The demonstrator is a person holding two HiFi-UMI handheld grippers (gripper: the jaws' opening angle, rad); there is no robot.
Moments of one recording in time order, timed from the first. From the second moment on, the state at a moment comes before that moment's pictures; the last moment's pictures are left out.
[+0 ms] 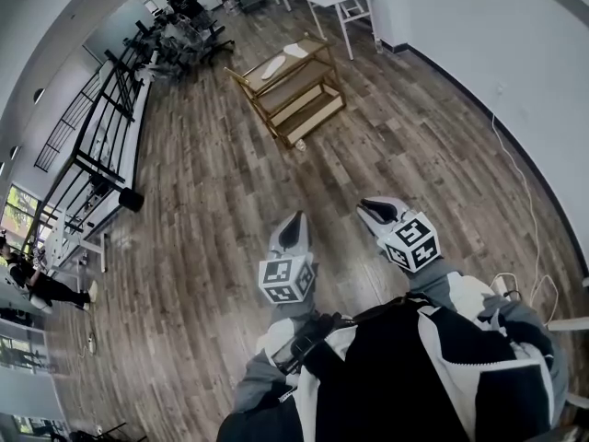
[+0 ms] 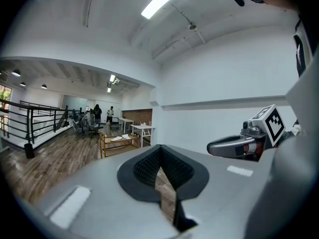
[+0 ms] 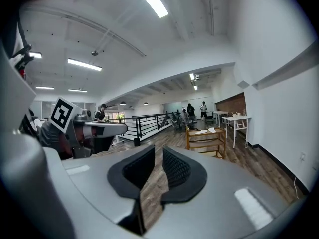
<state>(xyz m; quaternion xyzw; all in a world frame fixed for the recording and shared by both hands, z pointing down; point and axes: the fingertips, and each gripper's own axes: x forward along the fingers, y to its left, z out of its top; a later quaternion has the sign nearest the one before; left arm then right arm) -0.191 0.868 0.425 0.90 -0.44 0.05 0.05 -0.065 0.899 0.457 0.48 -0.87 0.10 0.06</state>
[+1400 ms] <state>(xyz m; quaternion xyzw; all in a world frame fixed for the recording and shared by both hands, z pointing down) -0.187 0.792 0.454 0.90 -0.41 0.08 0.08 -0.069 0.832 0.488 0.48 -0.86 0.13 0.06</state>
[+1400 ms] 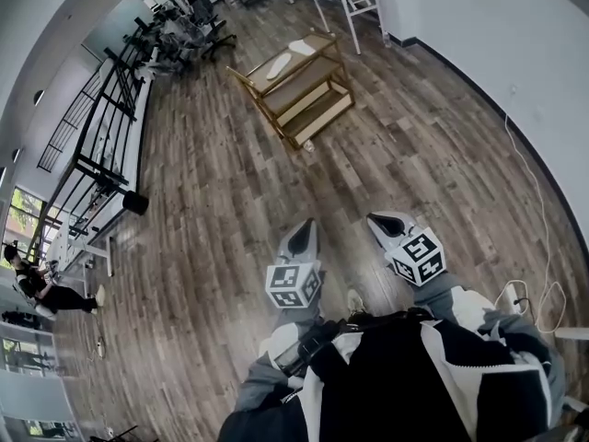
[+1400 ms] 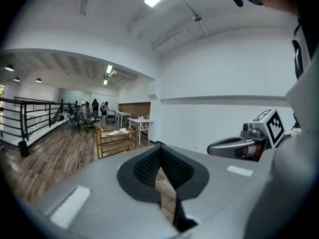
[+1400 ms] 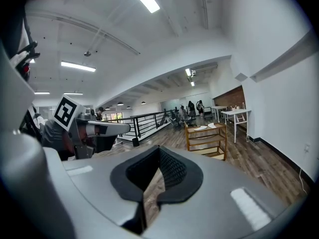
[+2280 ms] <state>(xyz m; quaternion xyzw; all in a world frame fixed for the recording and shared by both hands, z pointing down) -0.247 0.612 0.462 0.93 -0.34 0.06 0.09 -0.140 0.661 0.483 0.52 -0.84 0.11 0.09</state>
